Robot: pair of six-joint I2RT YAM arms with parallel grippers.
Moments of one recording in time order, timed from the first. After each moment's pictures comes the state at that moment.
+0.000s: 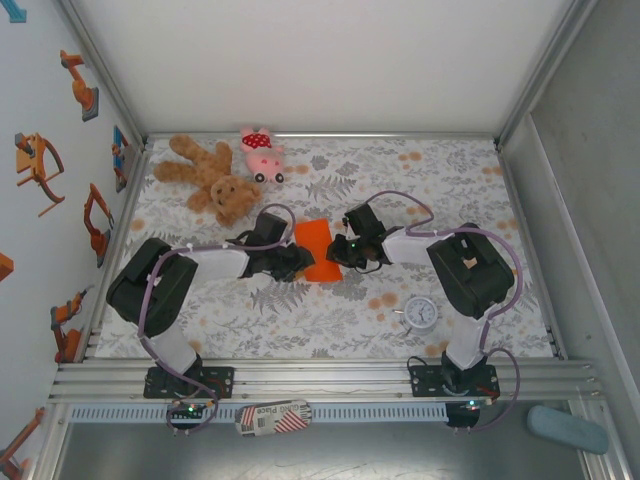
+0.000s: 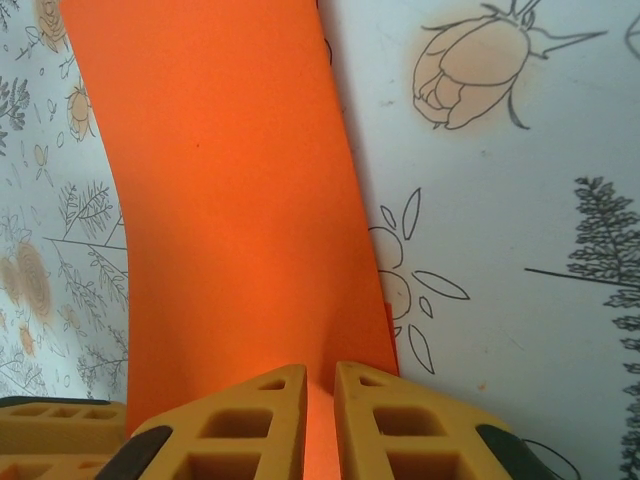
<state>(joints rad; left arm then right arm) -0.65 1.71 0.80 -0.04 0.42 -1.10 0.61 1.86 0.96 -0.07 -0.37 0.79</state>
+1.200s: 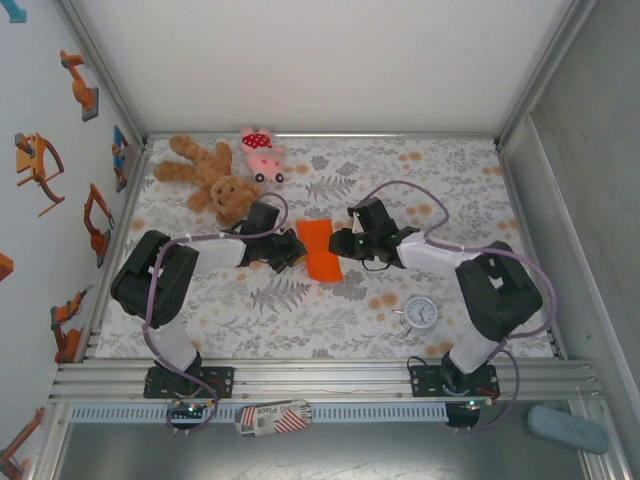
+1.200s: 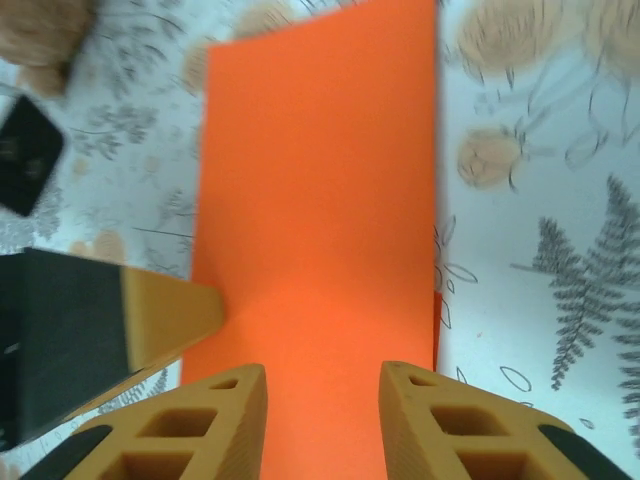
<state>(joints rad) -0.57 1.77 0.87 -0.03 0.48 -1.11 0.60 1.64 0.90 -0.10 -0.29 0.65</state>
